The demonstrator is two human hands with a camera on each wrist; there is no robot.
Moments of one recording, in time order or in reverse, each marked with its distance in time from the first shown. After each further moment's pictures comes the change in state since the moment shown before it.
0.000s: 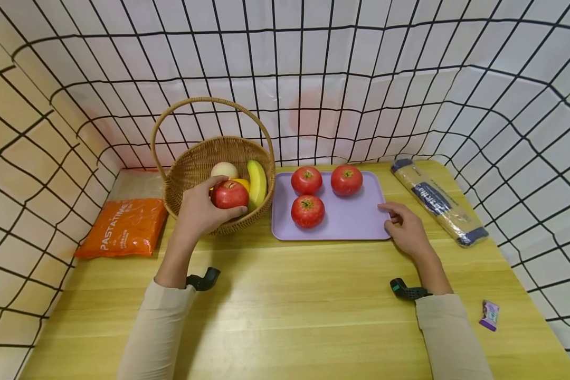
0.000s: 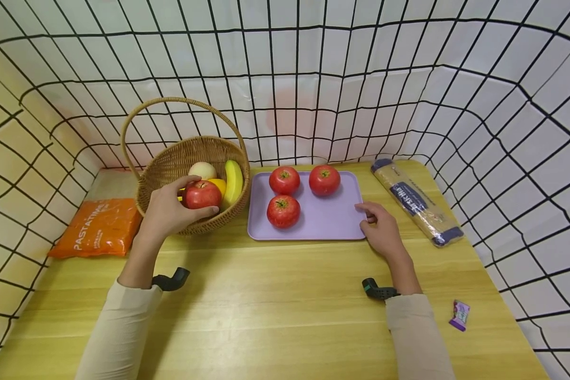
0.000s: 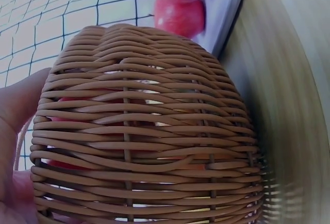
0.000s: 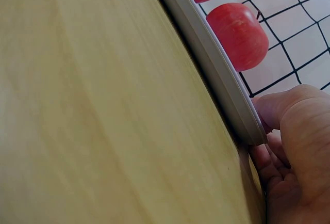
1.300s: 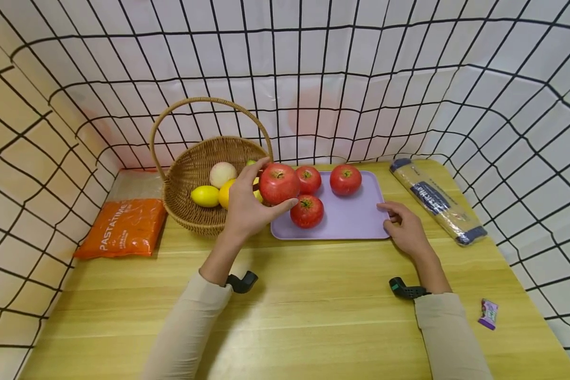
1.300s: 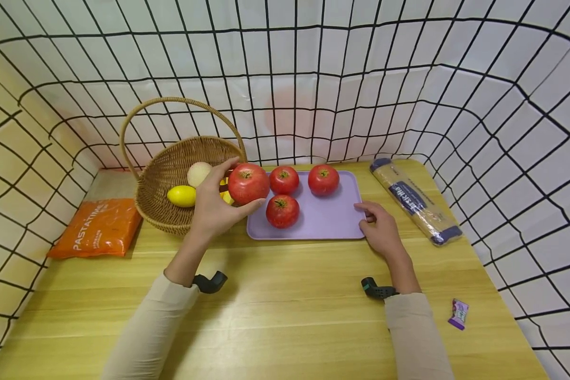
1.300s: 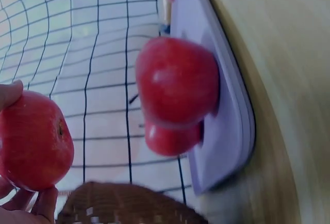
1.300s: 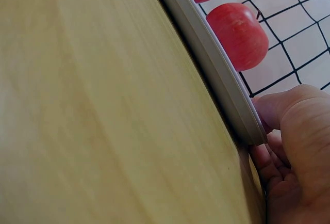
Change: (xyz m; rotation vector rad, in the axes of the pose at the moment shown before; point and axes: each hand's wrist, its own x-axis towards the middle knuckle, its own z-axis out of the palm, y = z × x) left_hand 0.010 0.064 0.065 -0.358 0.198 0.325; right_hand 0.001 0.006 0.002 0.004 0.011 -0.007
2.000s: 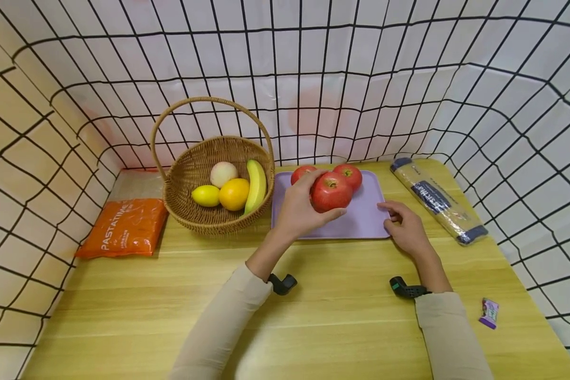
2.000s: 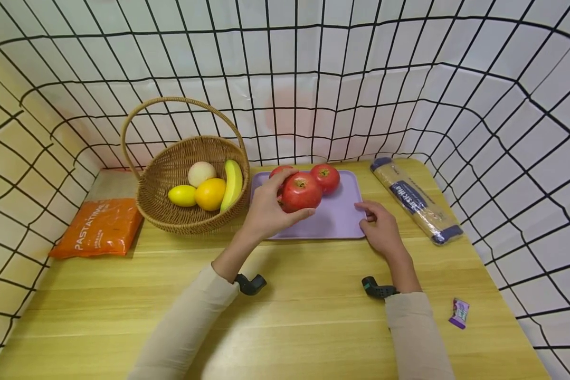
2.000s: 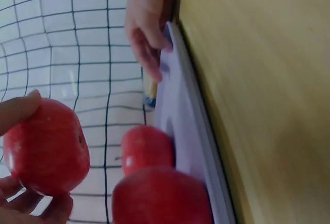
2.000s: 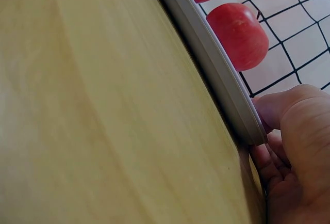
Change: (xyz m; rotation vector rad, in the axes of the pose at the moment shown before) left_hand 0.005 0.032 0.084 0.000 -0.228 0.015; right_hand 0.000 0.000 0.000 0.000 0.006 -0.004
